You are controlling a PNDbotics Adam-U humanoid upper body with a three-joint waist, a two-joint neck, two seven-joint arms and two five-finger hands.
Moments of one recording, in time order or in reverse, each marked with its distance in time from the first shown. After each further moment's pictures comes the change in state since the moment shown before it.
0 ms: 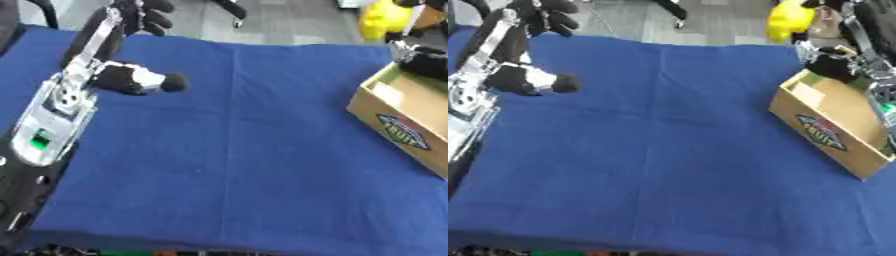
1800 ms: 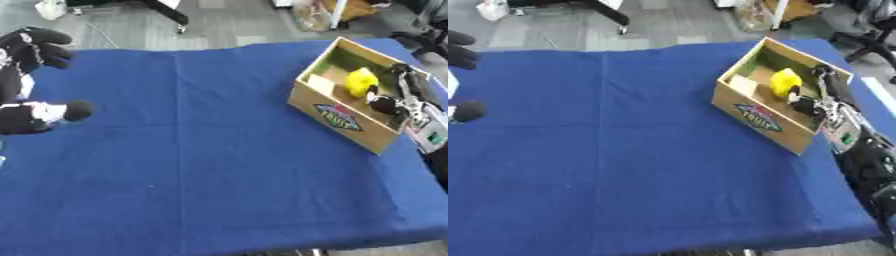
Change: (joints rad) left arm 0.042 -0.010 0.027 0.019 0.018 -0.028 0.019; right arm -0.081 0.098 -0.201 0.784 0.059 0.204 0.034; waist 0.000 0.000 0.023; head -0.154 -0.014
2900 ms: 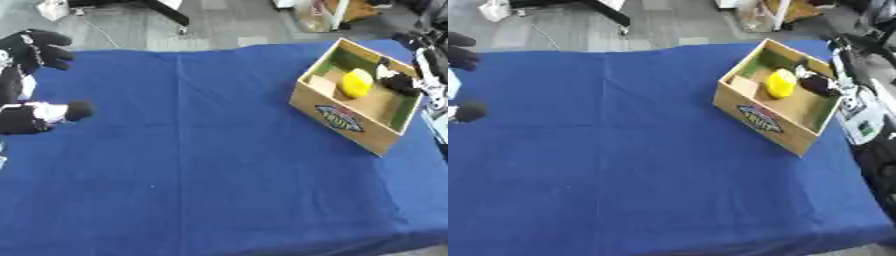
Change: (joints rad) left arm 0.014 0.000 0.032 0.016 -0.014 0.007 0.026; right arm 0.103 -0.073 0.030 -0.512 -0.227 -0.124 0.040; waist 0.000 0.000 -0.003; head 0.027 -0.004
